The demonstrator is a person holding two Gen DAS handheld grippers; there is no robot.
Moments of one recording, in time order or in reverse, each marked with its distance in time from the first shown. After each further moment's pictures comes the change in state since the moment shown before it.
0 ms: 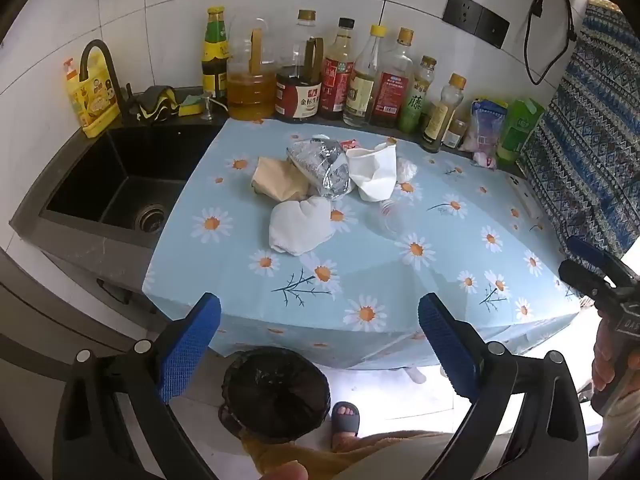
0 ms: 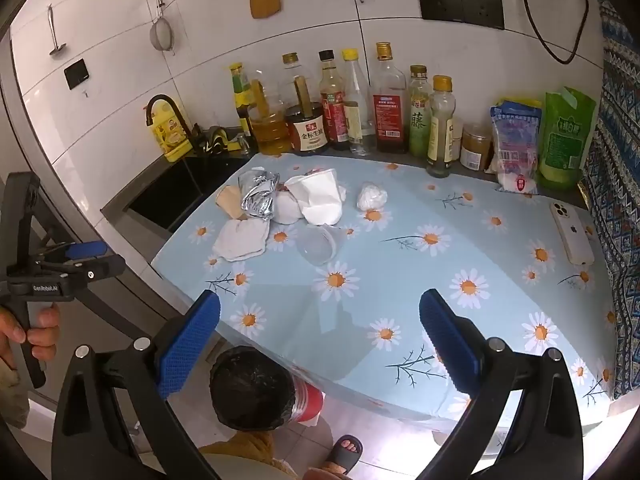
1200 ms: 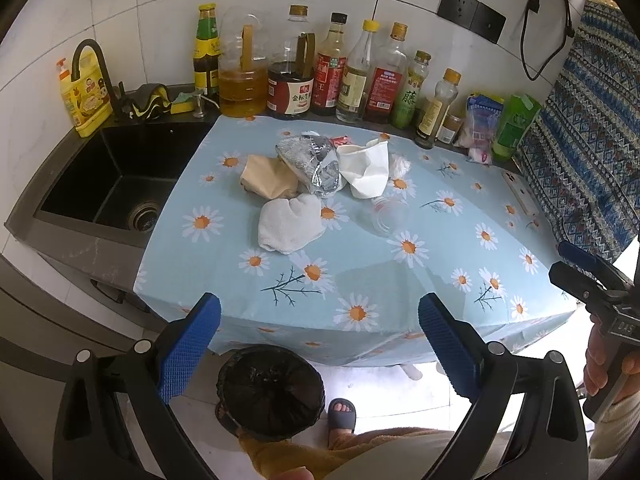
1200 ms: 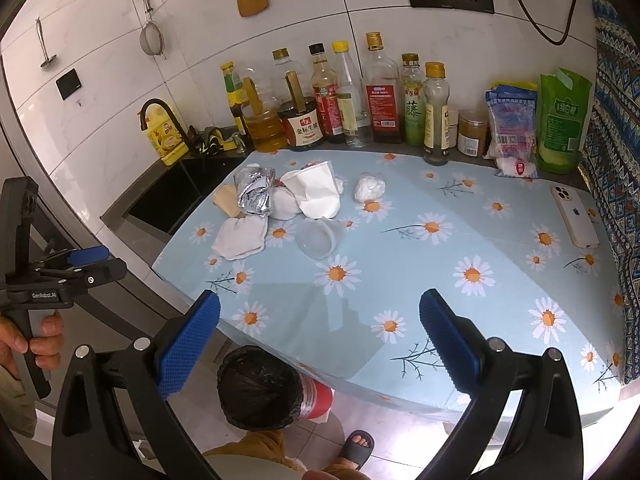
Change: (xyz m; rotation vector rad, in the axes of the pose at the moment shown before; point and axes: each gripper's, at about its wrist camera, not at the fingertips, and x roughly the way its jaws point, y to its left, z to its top) left arm 0.002 -0.013 0.003 0.021 0.009 0.021; right arm 0.008 -0.002 -0.003 0.041 0.024 0.017
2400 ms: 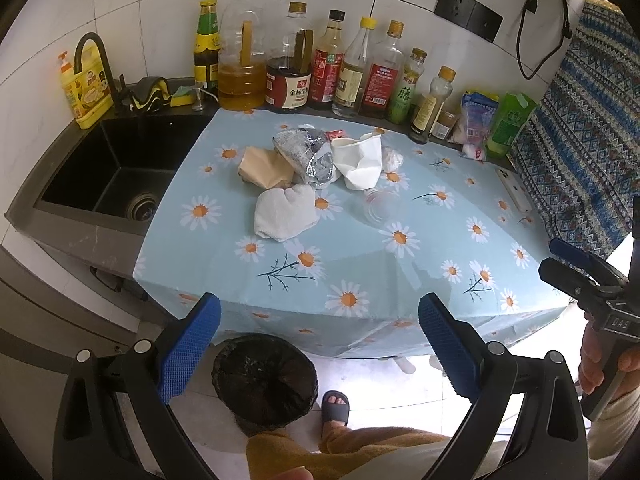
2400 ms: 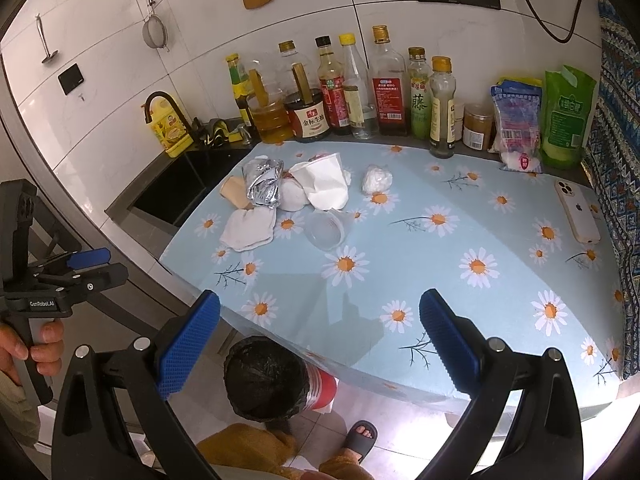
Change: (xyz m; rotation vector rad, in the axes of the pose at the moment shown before) left arm -0.015 -0.003 -0.007 -0.016 0.021 -0.019; right arm -0.006 0.007 0.002 0.004 0.038 0.015
